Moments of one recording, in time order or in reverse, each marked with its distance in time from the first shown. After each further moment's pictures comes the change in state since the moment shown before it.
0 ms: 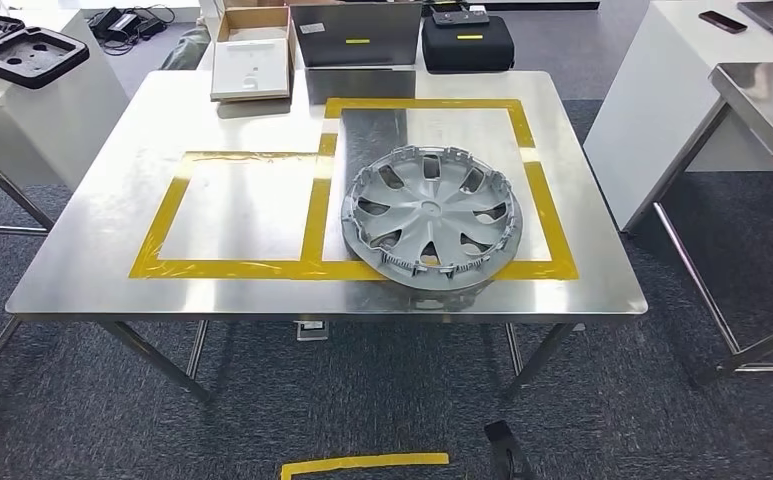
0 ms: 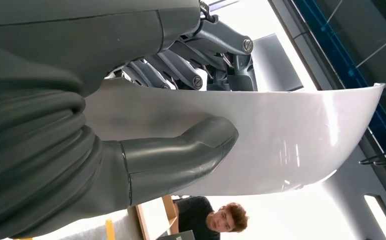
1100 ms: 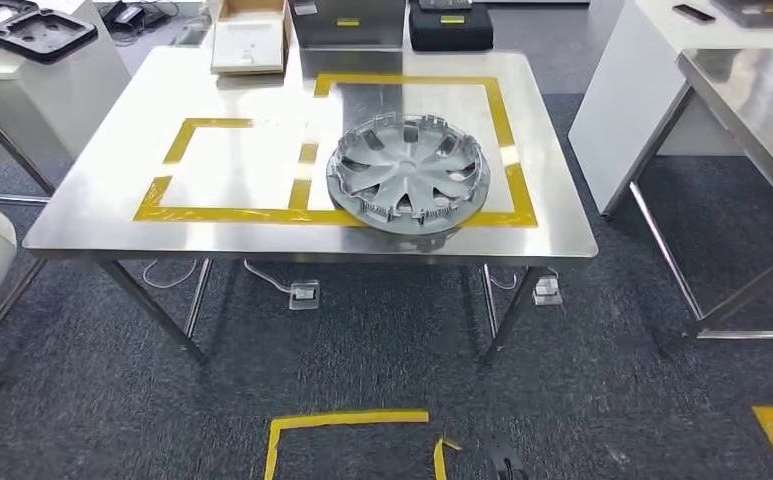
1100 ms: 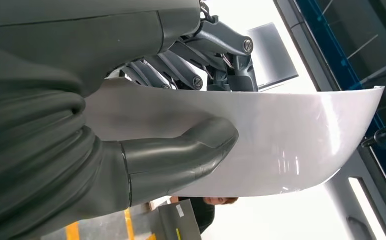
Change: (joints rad) left arm -0.026 -0.033 -0.019 0.008 0.002 -0.048 0.022; right arm 0.006 0.003 0.002 0.000 0.010 0.002 -0.019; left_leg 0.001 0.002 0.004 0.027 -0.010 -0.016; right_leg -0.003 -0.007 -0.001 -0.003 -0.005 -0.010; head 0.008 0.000
